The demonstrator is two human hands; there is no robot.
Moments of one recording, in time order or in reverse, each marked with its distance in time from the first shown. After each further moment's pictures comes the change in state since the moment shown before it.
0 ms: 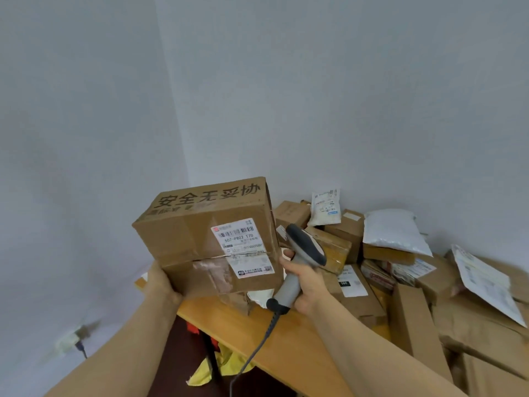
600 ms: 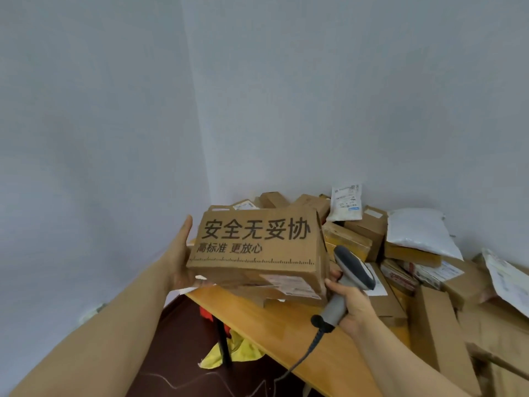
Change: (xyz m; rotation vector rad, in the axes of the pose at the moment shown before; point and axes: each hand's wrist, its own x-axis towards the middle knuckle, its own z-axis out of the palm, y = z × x) left_hand 0.021 0.035 -0.007 0.470 -0.456 -0.328; right_hand 0.024 0.018 -0.065 0.079 0.101 -0.001
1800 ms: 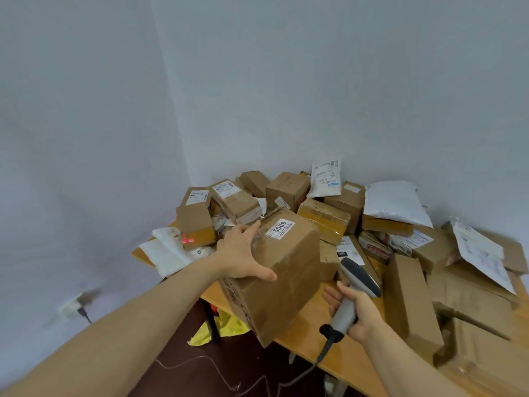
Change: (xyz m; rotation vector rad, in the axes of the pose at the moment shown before) left_hand 0.010 -0.051 0.107 1.519 -0.058 0.406; right_hand -0.017 0.010 -0.078 -0.009 0.124 0.184
